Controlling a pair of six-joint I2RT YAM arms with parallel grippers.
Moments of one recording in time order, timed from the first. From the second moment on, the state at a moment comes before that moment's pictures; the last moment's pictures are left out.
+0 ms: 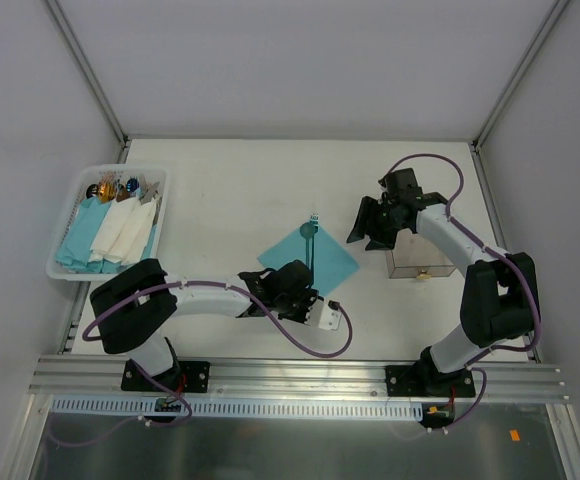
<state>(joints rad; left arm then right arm) -1.08 1.60 0.77 -0.07 0.22 0.79 0.29 1.58 1.13 -0.65 -0.28 0.51</state>
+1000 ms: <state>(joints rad) -1.01 1.60 0.93 -0.18 0.23 0.70 0.28 1.59 1.12 -0.64 -0.34 0.50</state>
